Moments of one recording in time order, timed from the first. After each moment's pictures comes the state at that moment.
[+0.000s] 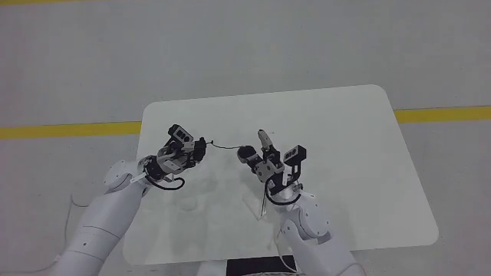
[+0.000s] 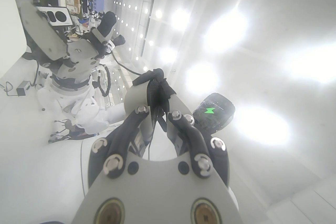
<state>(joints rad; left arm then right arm) 1.33 -1.00 -1.20 -1.33 -1.15 -0.09 -1.36 -1.71 -1.56 1.11 -1.64 0.48 -0.27 0.26</state>
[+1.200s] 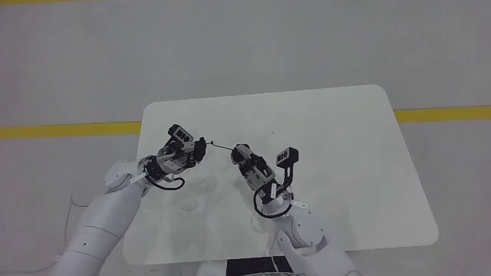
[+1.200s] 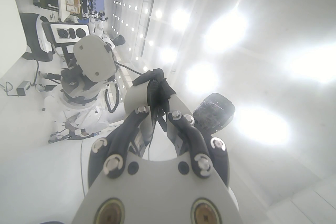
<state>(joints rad) 1.33 -1.00 -1.20 -1.33 -1.15 -0.09 -1.36 -1.73 -1.53 1.03 -1.70 0.36 -0.32 0.23</state>
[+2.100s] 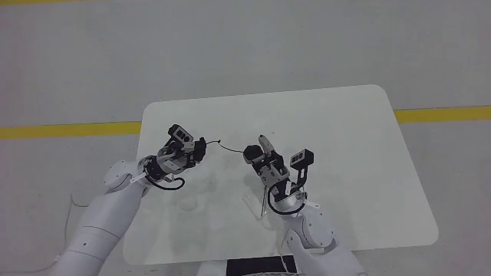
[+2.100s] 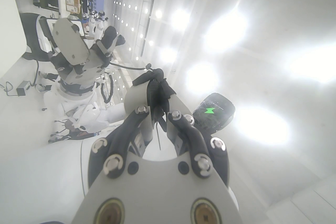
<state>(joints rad) 1.33 -1.00 -1.20 -1.33 -1.15 -0.09 -1.36 -1.76 -1.50 1.10 -1.72 0.43 -0.34 0.19</state>
